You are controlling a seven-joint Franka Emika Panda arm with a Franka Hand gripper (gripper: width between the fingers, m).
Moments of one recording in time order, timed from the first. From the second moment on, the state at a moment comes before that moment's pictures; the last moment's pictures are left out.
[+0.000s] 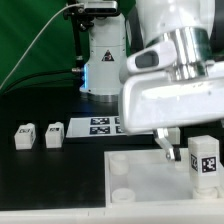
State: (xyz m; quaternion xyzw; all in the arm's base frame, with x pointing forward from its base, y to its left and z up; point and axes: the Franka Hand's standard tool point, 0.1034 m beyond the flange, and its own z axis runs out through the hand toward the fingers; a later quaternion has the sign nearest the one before) arm 0.608 0.109 0.083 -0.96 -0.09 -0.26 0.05
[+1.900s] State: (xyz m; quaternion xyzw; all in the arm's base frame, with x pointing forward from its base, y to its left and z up) arm 0.608 0.114 0.075 -0.99 0.07 0.08 0.06
